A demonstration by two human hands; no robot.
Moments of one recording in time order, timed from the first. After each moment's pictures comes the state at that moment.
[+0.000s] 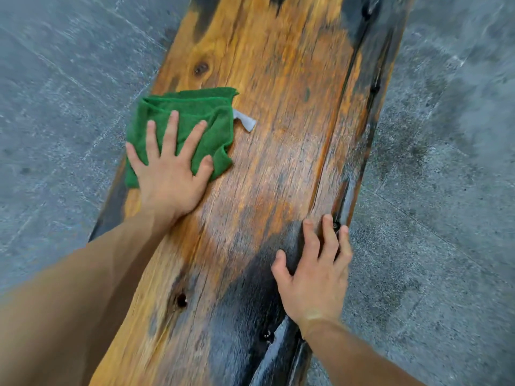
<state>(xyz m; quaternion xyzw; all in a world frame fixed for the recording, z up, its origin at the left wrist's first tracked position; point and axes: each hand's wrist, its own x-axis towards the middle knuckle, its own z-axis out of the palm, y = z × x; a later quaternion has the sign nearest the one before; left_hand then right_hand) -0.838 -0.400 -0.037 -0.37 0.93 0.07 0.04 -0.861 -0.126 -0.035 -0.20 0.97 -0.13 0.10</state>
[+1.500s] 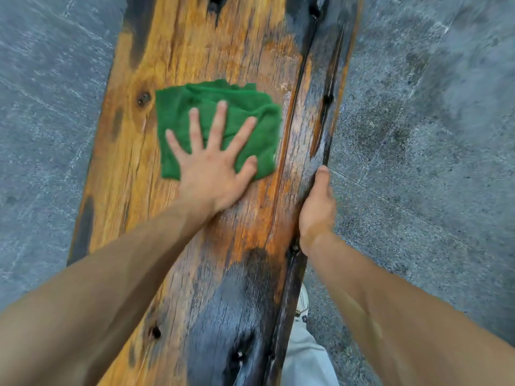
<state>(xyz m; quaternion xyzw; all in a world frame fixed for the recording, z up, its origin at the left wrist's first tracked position) -0.973 -0.347 -0.028 -0.24 0.96 0.06 0.12 -1.026 -0.176 -0.023 0.30 0.75 -0.49 0.33</state>
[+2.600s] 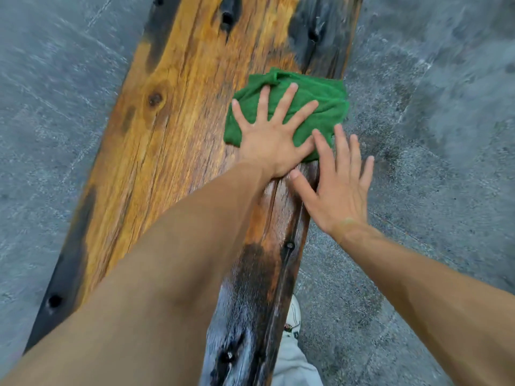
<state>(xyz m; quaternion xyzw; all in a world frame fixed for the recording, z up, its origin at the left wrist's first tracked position) -1.067 -0.293 -0.026 -0.19 0.97 0.07 0.11 -1.062 -0.129 -0.011 -0.27 0.94 -0.15 0.11</state>
